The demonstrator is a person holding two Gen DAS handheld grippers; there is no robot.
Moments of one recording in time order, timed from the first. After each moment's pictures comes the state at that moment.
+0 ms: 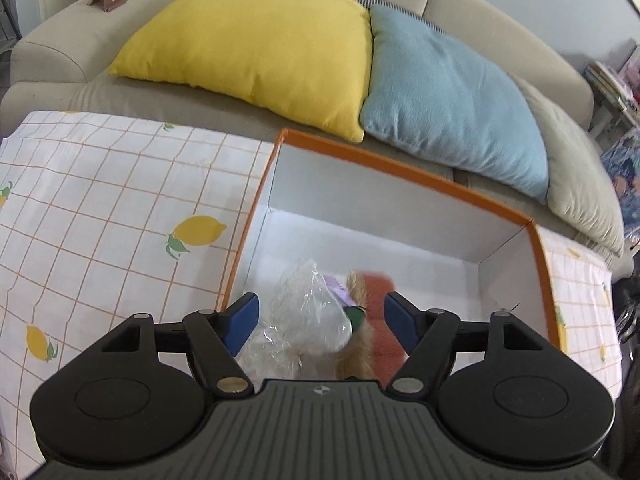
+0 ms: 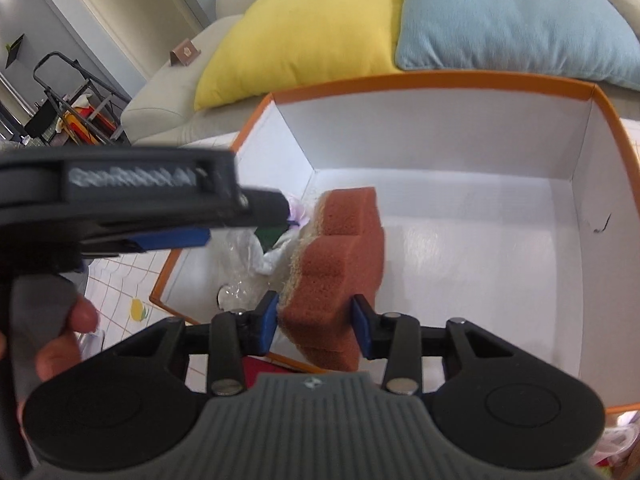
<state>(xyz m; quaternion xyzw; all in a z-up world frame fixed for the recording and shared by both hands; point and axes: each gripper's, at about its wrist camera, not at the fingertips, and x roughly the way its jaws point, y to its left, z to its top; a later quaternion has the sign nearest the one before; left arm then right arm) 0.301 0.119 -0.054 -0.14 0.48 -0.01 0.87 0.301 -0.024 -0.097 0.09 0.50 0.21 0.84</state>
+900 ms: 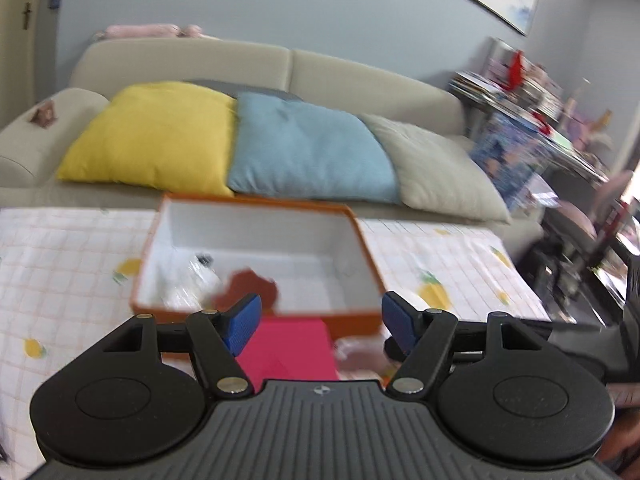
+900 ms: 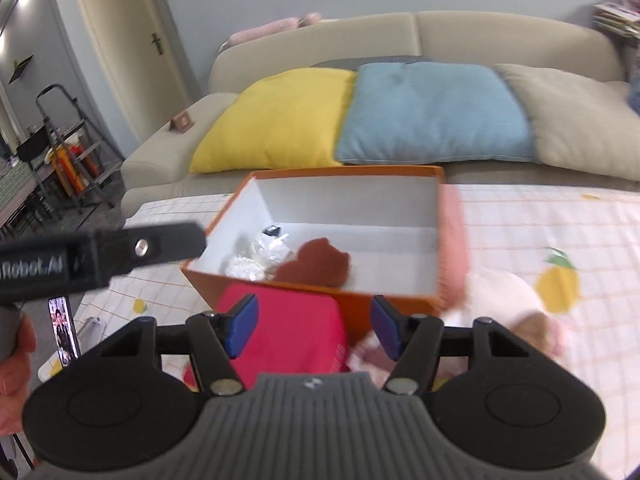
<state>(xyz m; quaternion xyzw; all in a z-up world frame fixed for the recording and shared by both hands) 0.130 0.032 0.022 -0.07 0.35 -0.15 0.92 0.121 -0.136 0.007 0.06 0.37 0.14 0.91</state>
